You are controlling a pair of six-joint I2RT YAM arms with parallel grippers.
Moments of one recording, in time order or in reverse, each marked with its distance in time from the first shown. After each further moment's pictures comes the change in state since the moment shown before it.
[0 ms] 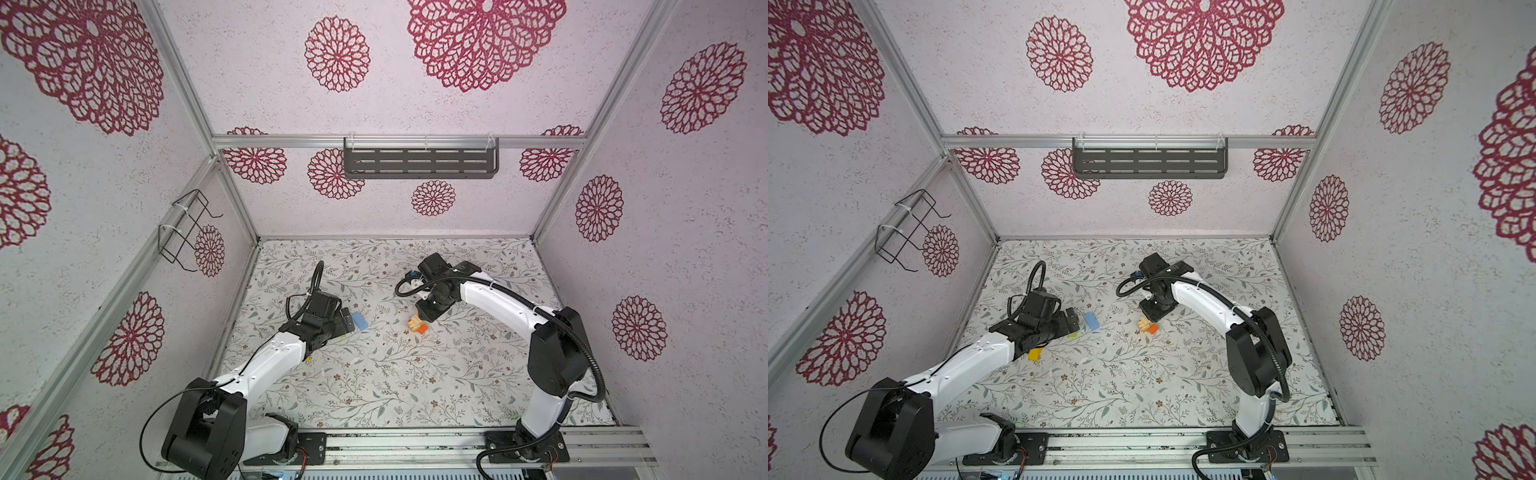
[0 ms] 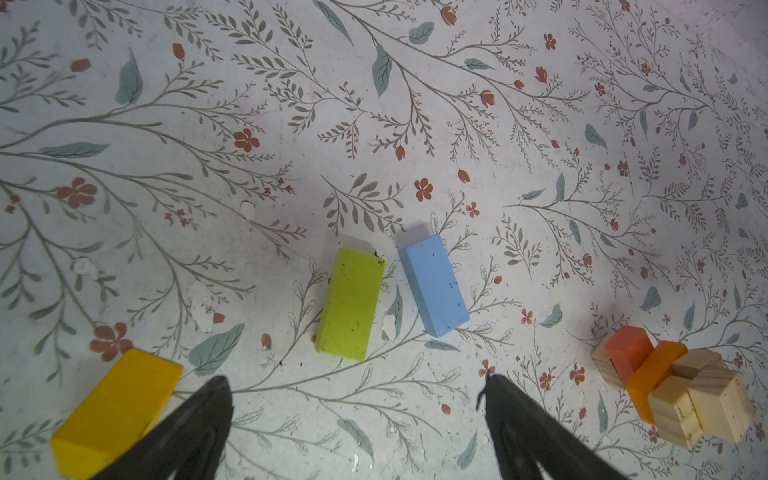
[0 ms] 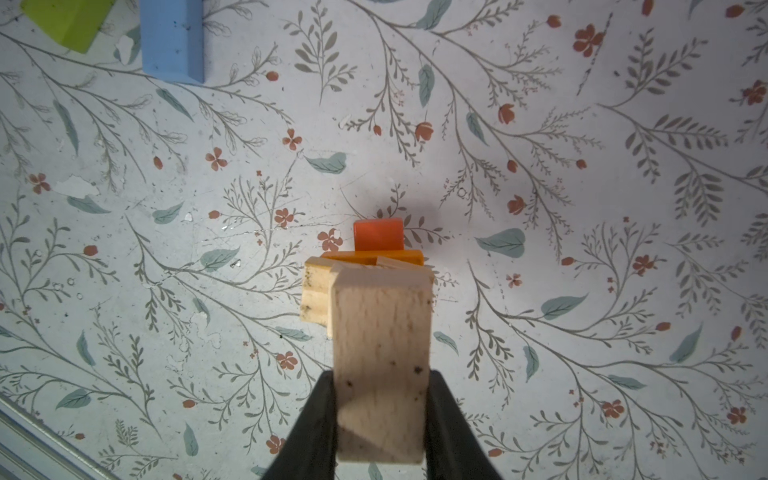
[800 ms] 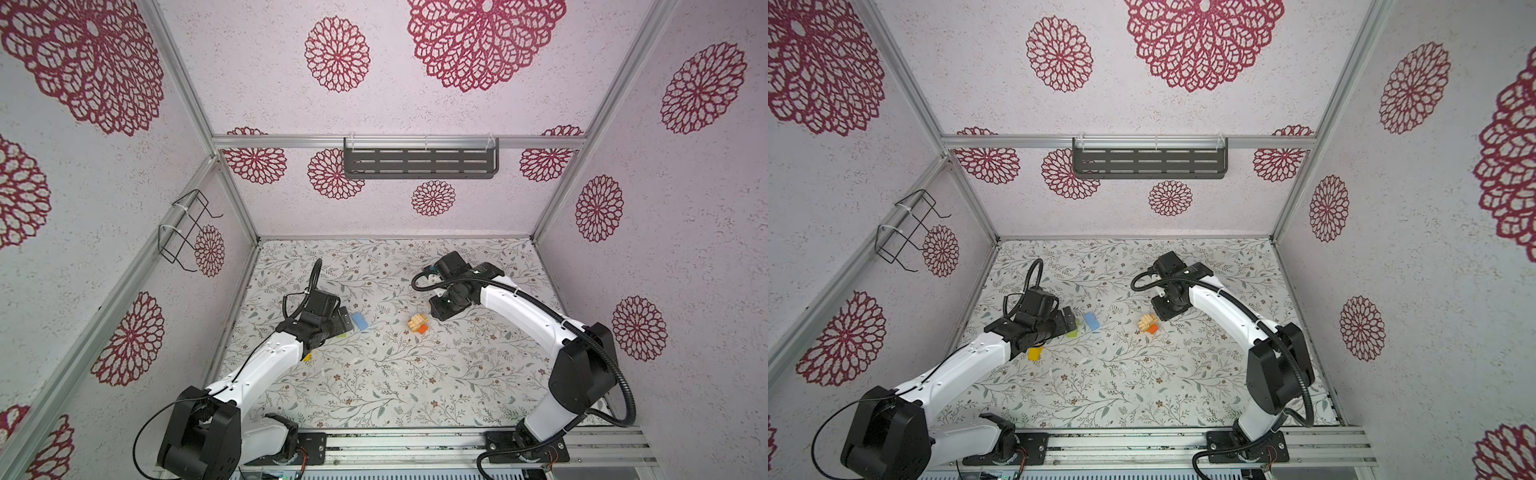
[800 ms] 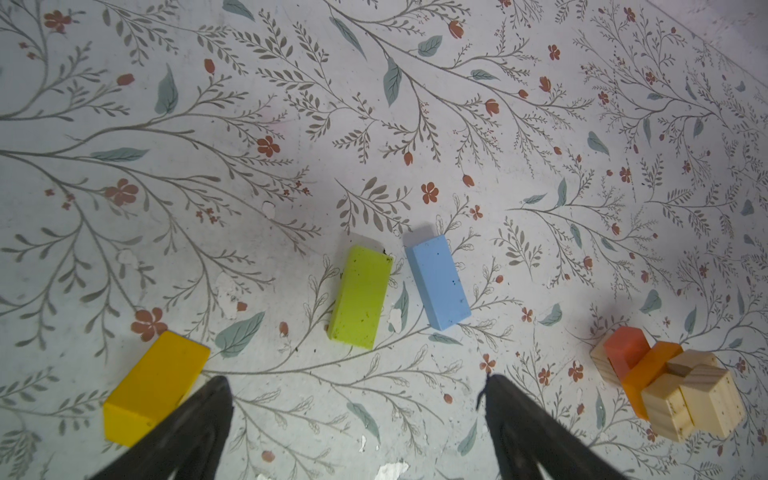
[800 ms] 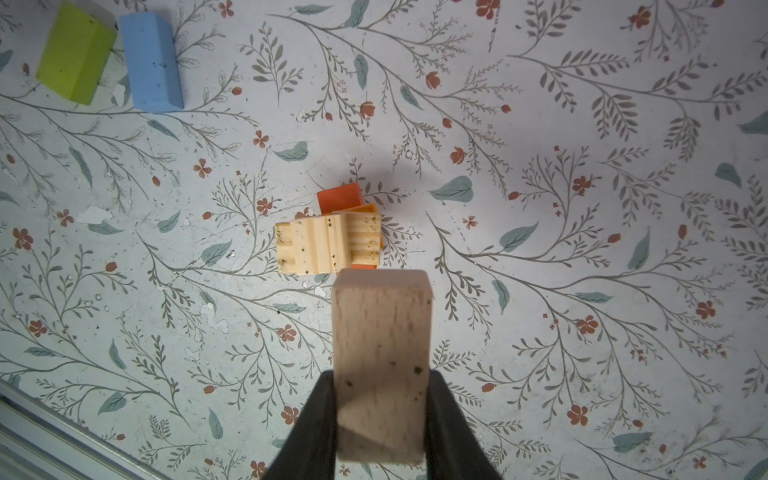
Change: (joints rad) left arm -0.001 -0.039 0.033 -0.082 -0.027 -0.007; right arm -0.054 -0.142 -0.071 -0.019 0.025 0.123
